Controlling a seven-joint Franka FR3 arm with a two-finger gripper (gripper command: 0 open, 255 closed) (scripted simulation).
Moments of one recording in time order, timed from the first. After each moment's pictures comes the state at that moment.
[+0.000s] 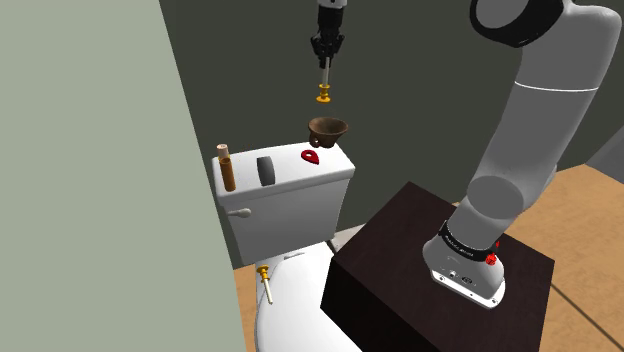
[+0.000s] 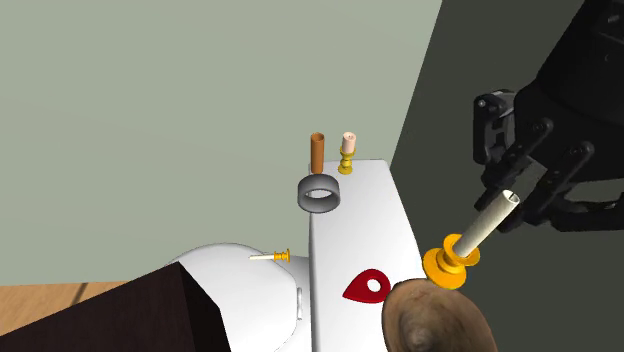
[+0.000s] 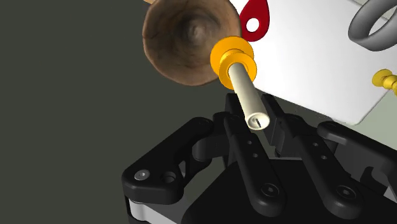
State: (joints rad) arm -0.14 0.21 -0.01 -1.48 0.01 1.70 -0.08
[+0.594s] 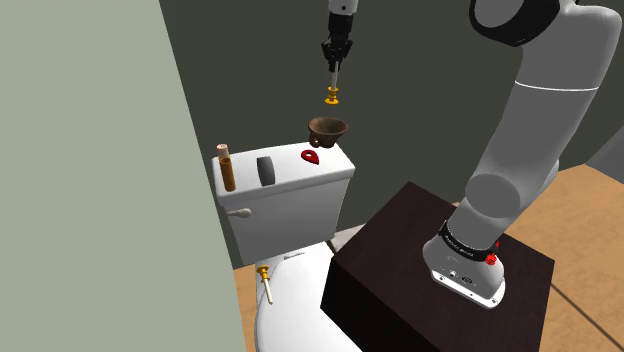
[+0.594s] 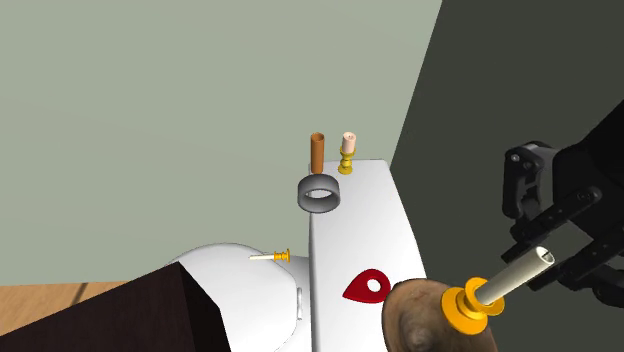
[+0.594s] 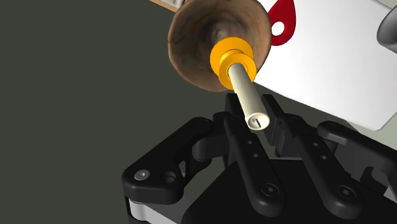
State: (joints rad) arm -0.18 0.21 -0.03 -1.53 0.01 1.75 -0.16
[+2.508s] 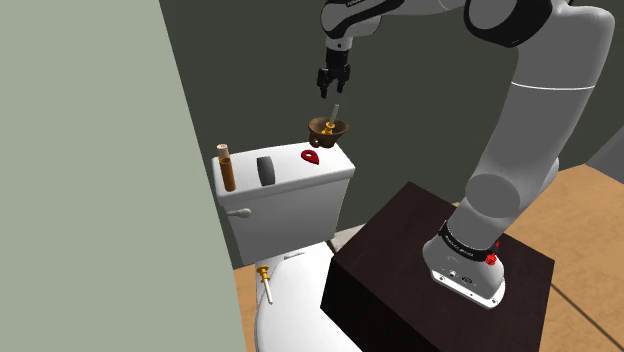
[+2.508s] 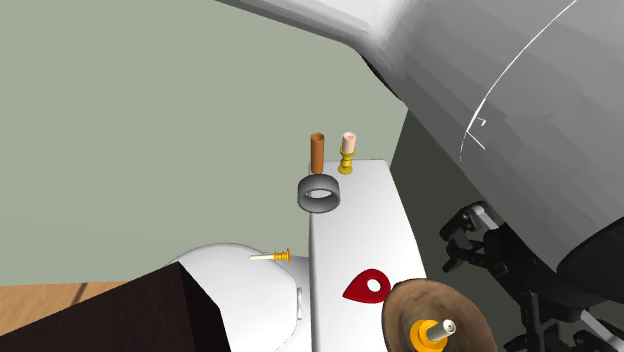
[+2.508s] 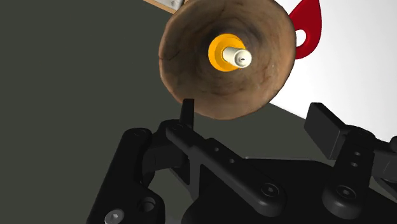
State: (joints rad) arm -0.18 0.24 -0.03 -1.75 0.02 1.99 -0.16
